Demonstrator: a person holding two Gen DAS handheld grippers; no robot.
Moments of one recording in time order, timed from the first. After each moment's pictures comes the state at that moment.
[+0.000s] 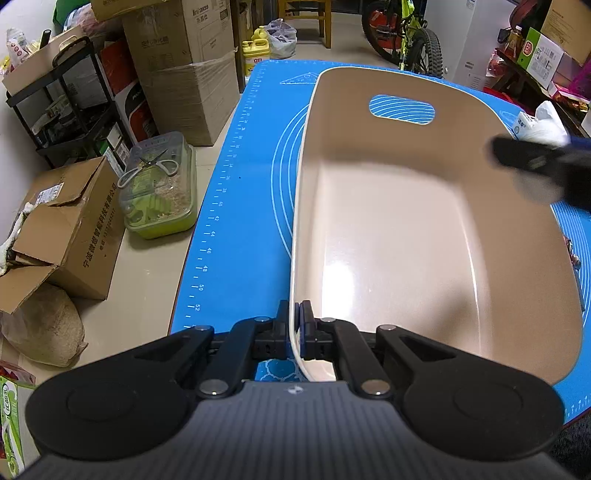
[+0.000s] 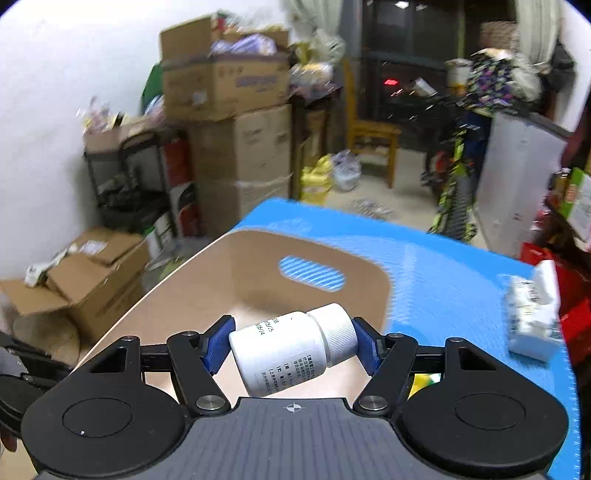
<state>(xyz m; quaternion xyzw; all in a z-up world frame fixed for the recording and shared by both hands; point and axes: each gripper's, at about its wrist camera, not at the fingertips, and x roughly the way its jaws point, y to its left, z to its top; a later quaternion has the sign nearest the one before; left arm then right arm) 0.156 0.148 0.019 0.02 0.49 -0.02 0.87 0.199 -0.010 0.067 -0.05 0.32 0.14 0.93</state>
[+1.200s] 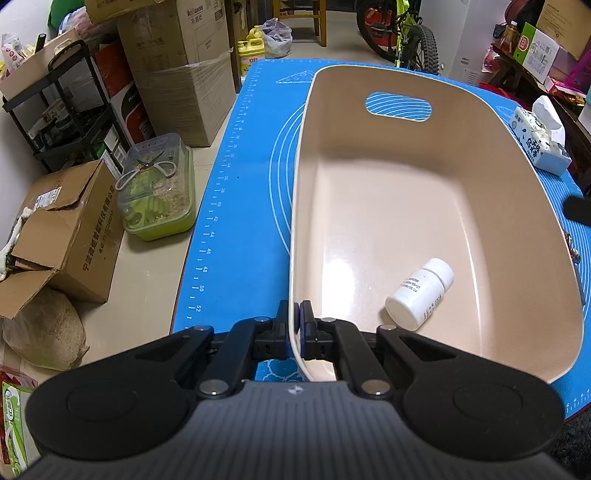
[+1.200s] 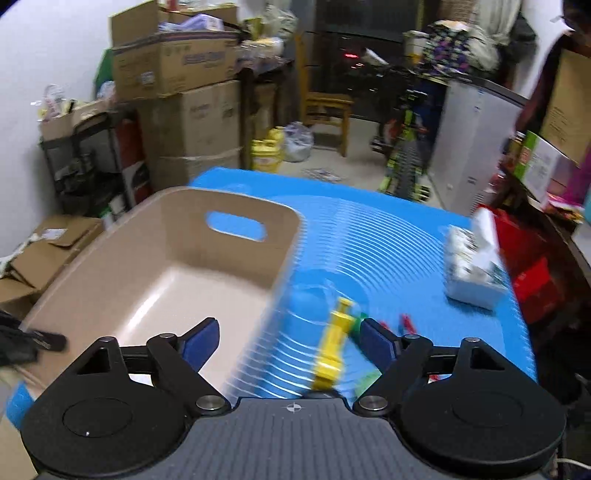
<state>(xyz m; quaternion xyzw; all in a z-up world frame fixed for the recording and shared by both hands) 0.156 0.146 0.017 0.02 0.49 -0.02 0.87 0.162 -0.083 0.059 -0.04 0.36 0.06 0.93</state>
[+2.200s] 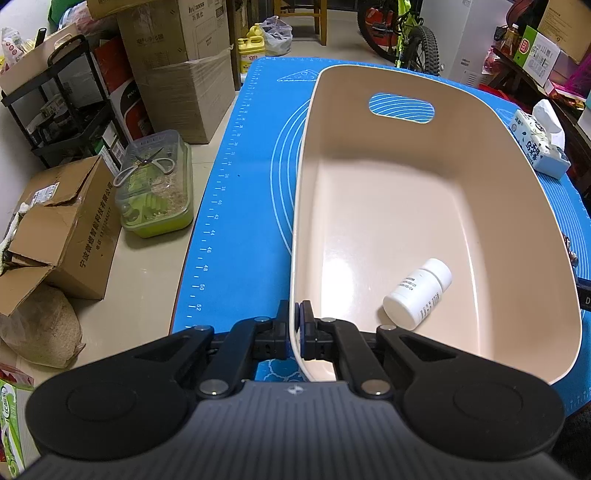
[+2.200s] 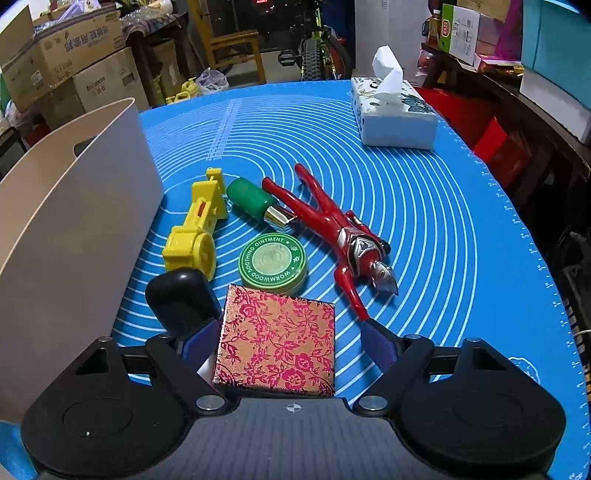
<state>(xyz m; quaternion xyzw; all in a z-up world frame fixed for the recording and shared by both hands) 0.156 0.149 0.018 0.02 0.50 -0.03 0.87 0.160 -0.173 -0.049 0.08 0.45 -0.03 0.89</state>
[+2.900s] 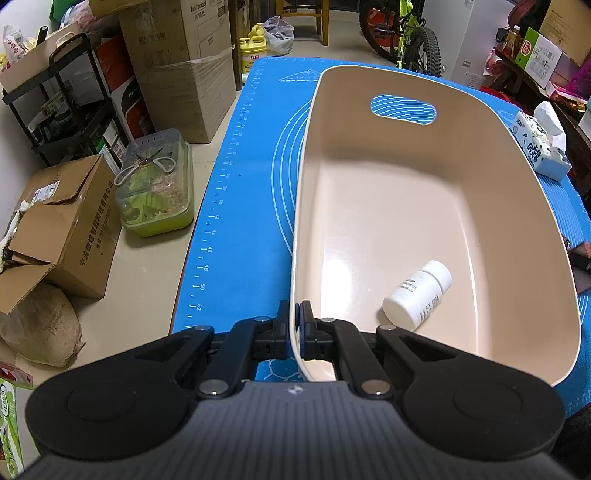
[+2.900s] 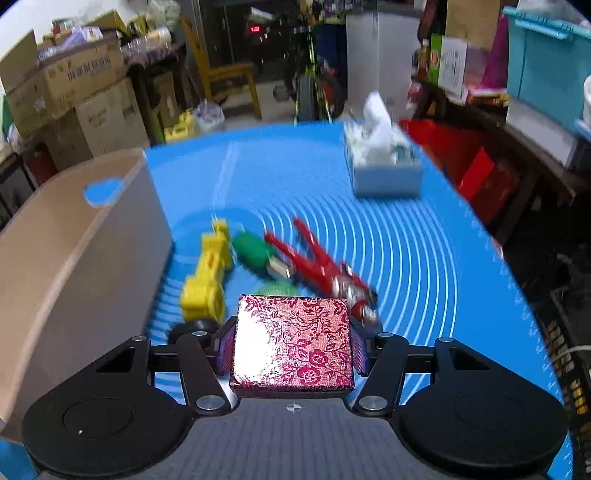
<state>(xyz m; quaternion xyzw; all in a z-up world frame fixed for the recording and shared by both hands) 0.156 0.151 0.018 0.02 0.50 -0.03 0.87 0.153 -0.171 -0.006 0.08 0.39 -0.05 0.92</state>
